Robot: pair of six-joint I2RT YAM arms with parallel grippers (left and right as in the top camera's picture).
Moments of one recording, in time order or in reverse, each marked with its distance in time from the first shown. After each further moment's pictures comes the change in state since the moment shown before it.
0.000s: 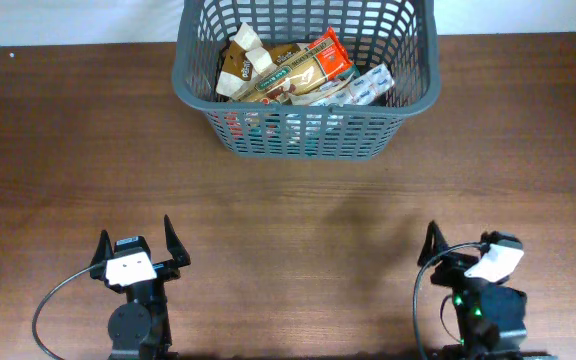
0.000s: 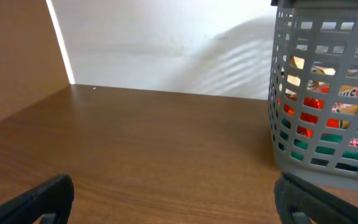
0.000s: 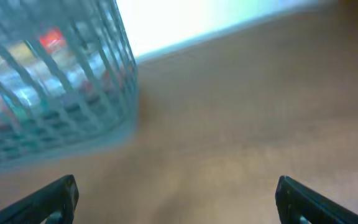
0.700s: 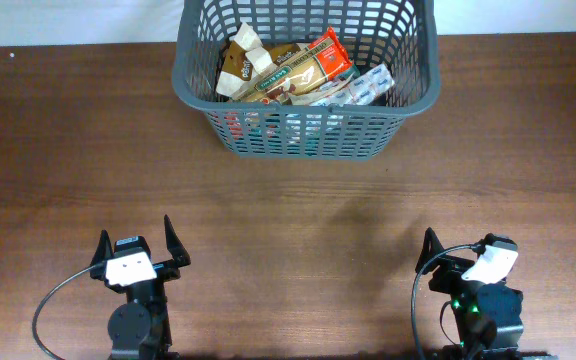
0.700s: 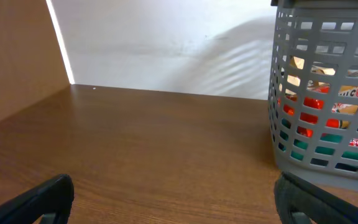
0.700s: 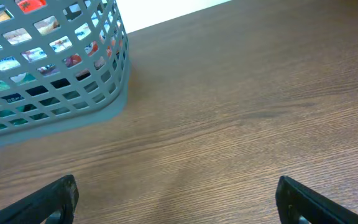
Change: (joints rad) left arm 0.000 0.000 0.000 0.001 0.000 0.000; right arm 0.000 0.000 0.012 -0.158 -0.011 0.000
